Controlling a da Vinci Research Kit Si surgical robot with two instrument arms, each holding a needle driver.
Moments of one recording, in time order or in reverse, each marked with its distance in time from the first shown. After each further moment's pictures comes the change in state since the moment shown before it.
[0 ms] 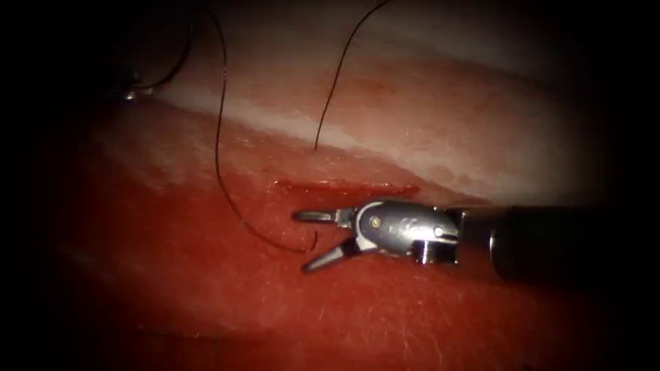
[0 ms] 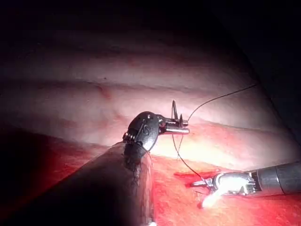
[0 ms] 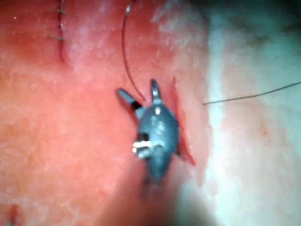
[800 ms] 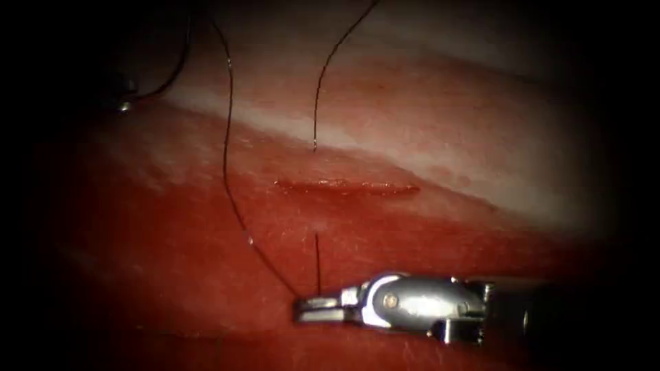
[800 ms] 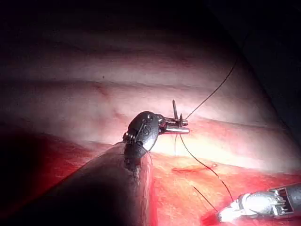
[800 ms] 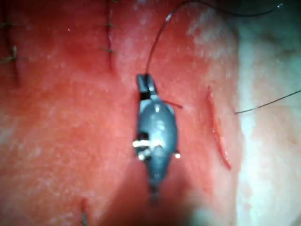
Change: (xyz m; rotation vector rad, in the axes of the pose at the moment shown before) right arm 0.007 -0.011 -0.002 0.104 -0.068 0.090; left arm 0.002 0.002 0.001 -0.011 0.003 0.005
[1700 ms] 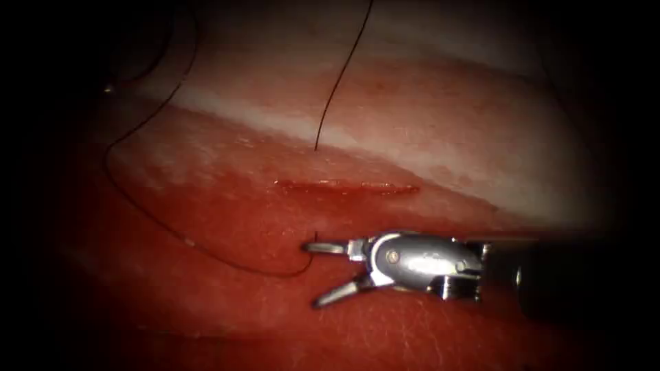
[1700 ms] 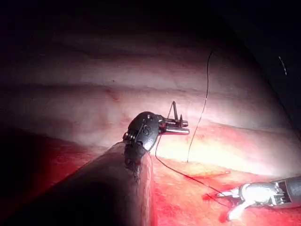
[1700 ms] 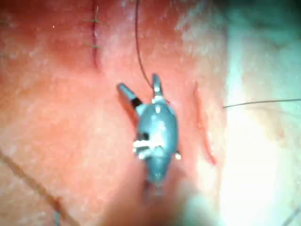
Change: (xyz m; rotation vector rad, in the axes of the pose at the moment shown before) right arm -0.004 0.010 0.000 -0.129 0.052 -0.047; left arm -0.002 -0.003 -0.003 0.008 -0.027 -0.010
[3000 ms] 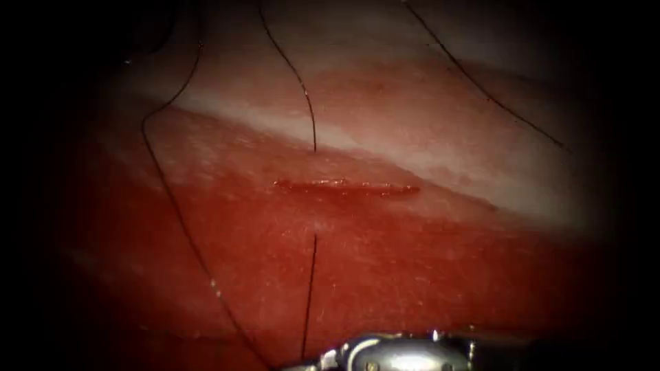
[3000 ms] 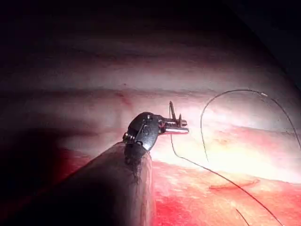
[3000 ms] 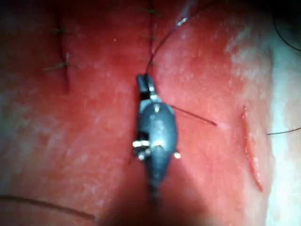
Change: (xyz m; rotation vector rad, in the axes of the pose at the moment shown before) right arm 0.007 -0.016 0.001 0.205 -0.029 -0.035; left arm -0.006 -0.006 -0.003 0.076 -0.066 -0.014
